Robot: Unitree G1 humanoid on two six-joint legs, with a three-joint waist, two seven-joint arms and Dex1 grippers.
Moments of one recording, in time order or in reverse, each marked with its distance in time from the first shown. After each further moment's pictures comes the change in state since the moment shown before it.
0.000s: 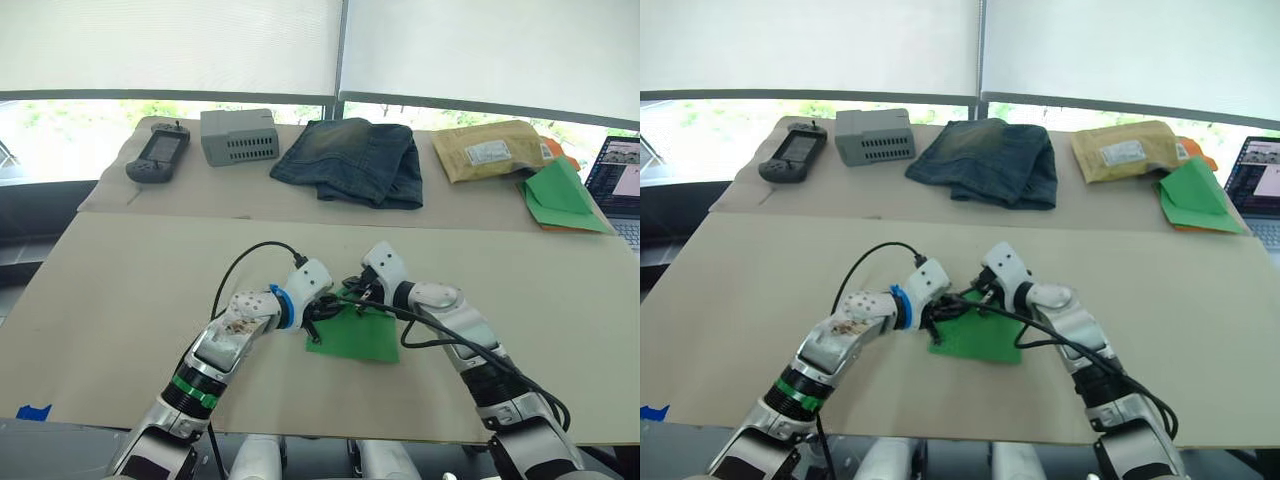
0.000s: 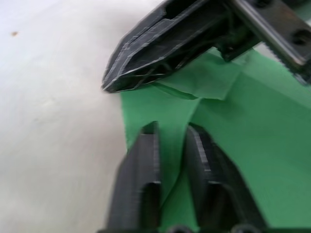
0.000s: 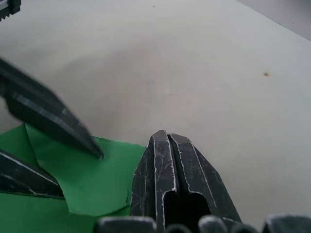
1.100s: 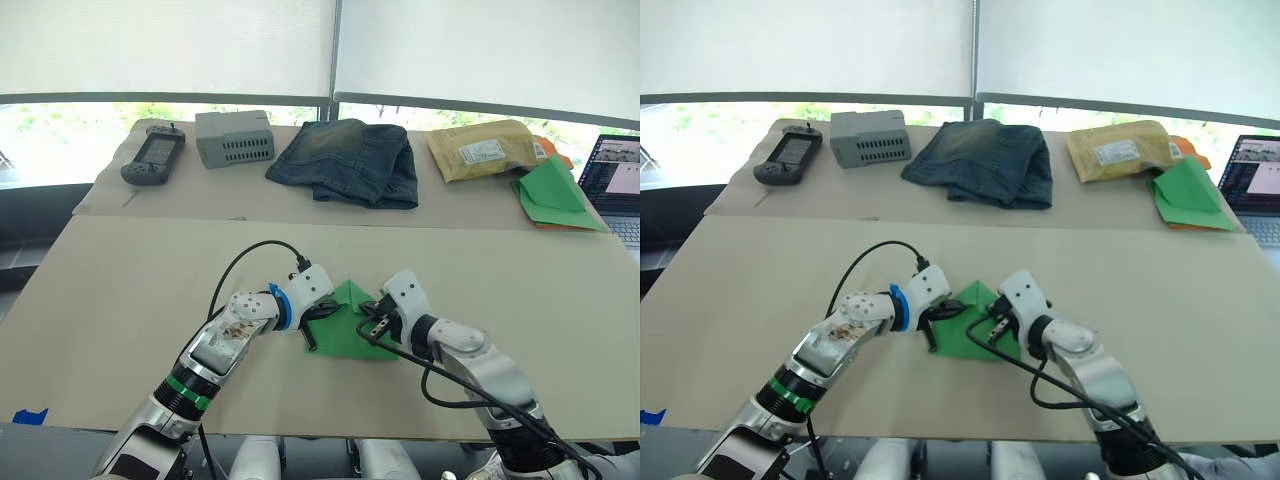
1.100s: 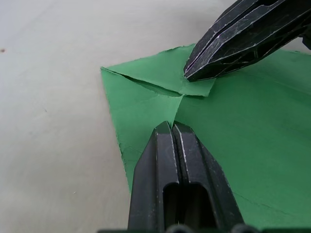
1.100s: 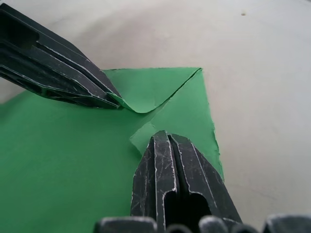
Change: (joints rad) left arm 0.005 0.063 -0.114 0.002 0.074 -0.147 -0.029; right arm 0.293 -0.042 -0.072 -0.440 0.068 0.237 -0.134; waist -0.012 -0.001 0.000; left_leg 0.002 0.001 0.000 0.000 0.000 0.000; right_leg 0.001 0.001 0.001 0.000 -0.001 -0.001
